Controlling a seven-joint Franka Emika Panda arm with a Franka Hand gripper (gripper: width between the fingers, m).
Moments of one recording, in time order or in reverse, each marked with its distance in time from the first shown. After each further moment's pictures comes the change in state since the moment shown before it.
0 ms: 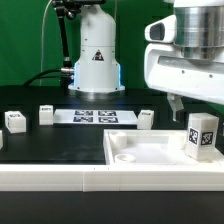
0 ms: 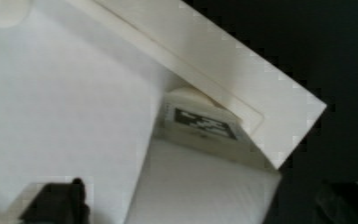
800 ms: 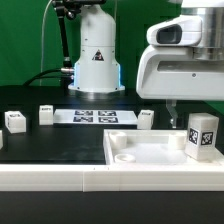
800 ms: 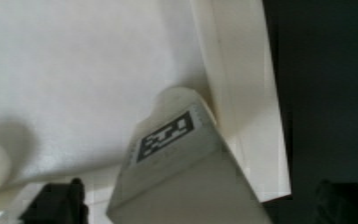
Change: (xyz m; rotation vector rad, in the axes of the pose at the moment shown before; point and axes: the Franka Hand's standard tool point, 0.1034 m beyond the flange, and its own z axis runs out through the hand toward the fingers) arm -0.002 -0.002 0.001 -0.028 0.018 -0.681
